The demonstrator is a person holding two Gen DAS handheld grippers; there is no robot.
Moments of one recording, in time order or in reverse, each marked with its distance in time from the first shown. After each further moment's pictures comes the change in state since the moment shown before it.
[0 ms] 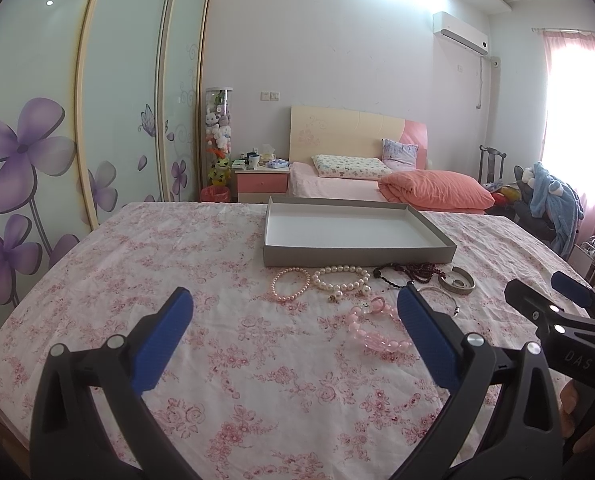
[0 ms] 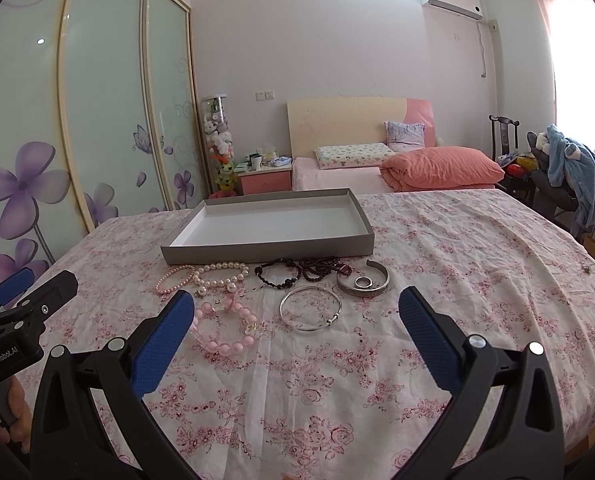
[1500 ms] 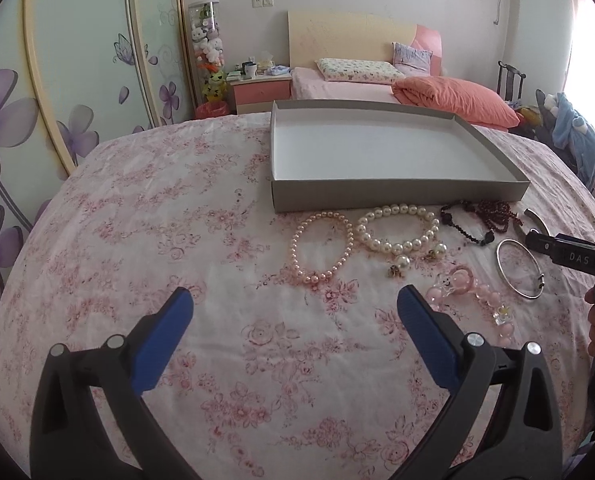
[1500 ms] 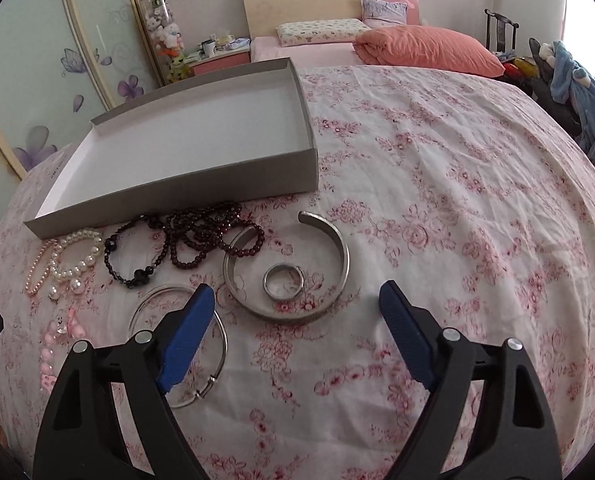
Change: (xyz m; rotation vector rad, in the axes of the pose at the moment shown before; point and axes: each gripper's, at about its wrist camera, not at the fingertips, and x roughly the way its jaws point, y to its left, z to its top) left arm 0.150 0.023 0.006 0.063 0.389 0.025; right arm 0.176 -0.070 0.013 0.066 0.482 -0.097
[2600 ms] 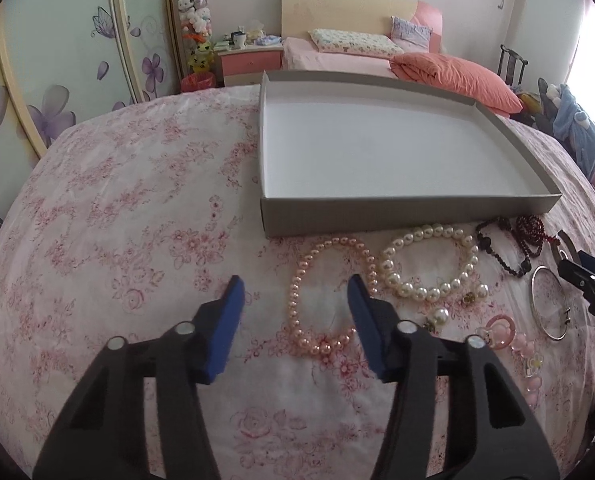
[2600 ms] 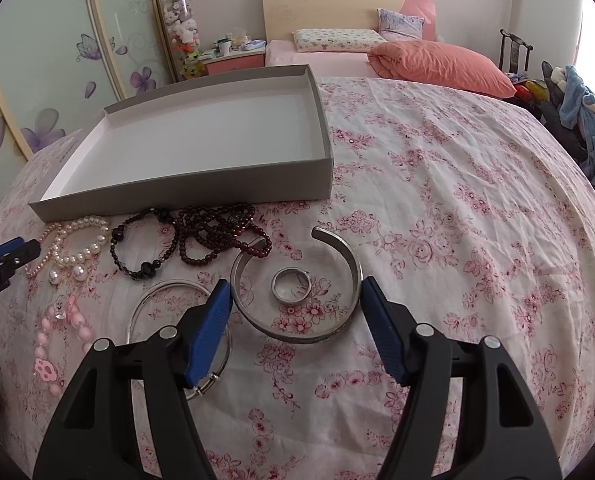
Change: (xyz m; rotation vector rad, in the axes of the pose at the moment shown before) left arm 0.072 0.008 0.039 0.000 0.125 -0.056; right arm -0.005 0.001 0.005 -0.069 -0.015 0.033
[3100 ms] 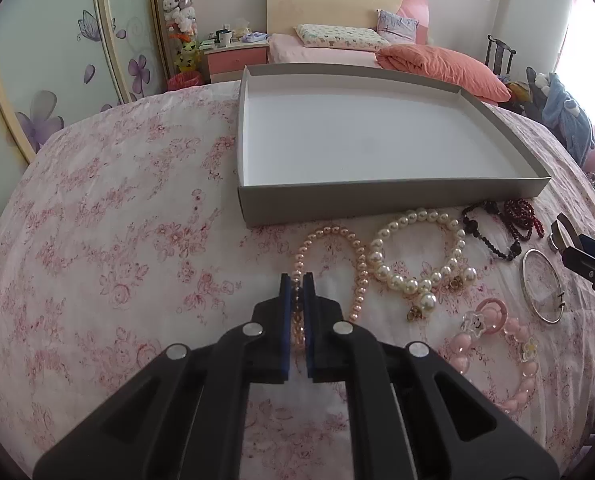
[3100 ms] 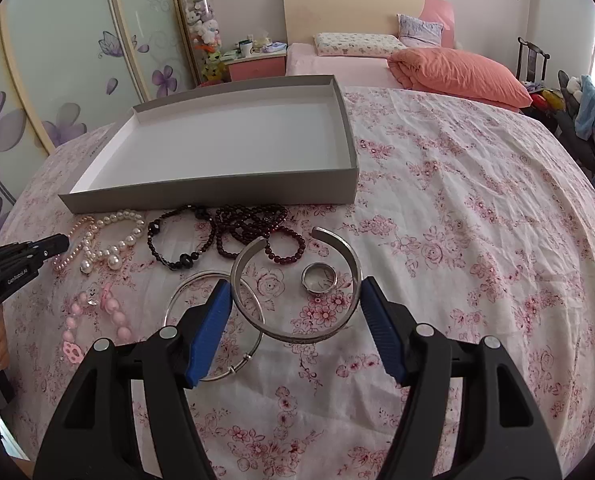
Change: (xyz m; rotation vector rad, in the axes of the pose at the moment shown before) left arm -0.003 -0.007 -0.008 0.031 0.002 -0.027; right arm -0.019 0.008 -0.002 -0.032 -0.016 0.047
